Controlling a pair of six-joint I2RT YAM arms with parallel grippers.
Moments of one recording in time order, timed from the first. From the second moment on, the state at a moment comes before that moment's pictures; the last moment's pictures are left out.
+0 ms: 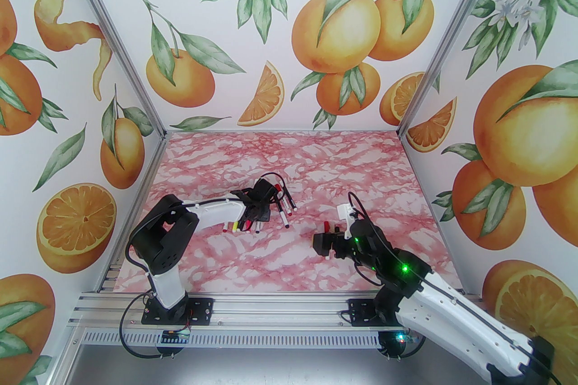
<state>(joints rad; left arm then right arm) -0.71 1.82 1.05 -0.43 -0.25 -0.55 0.73 0.62 0.47 -0.55 0.00 0.63</state>
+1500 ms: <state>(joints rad) -0.79 1.96 1.27 -0.49 -0.18 -0.65 0.73 0.55 0.41 -0.55 0.00 0.67</state>
